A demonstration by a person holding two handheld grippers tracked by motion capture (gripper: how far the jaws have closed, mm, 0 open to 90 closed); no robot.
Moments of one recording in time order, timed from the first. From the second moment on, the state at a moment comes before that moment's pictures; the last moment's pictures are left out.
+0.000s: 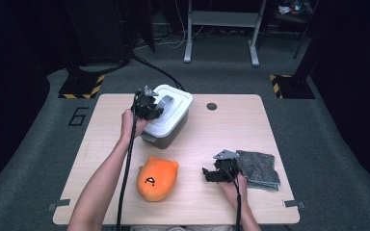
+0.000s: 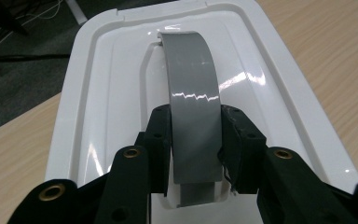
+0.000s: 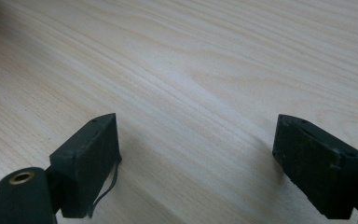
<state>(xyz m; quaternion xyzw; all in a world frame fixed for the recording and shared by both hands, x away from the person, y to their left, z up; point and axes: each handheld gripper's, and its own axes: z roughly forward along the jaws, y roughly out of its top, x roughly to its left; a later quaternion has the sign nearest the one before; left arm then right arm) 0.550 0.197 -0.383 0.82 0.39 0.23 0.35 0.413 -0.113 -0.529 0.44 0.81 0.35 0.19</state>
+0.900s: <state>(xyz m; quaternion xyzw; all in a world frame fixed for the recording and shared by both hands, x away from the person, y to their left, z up) 0.548 0.257 -0.384 0.82 0.39 0.24 0.34 0.413 -0.113 -0.529 0.44 0.81 0.35 0.19</state>
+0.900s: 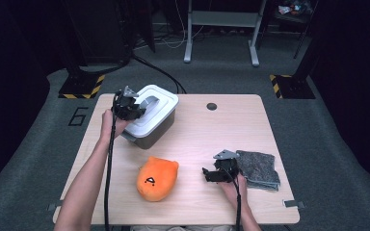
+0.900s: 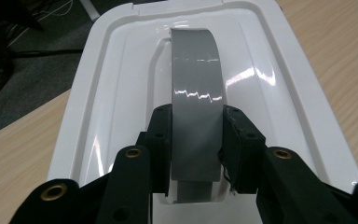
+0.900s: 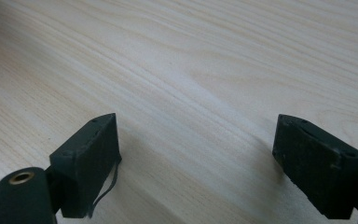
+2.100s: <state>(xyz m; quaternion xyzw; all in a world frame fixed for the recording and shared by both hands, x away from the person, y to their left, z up) 0.441 0.283 -0.368 0.80 0.33 0.23 0.44 0.413 -0.115 -0.528 0.44 0.81 0.35 0.19</state>
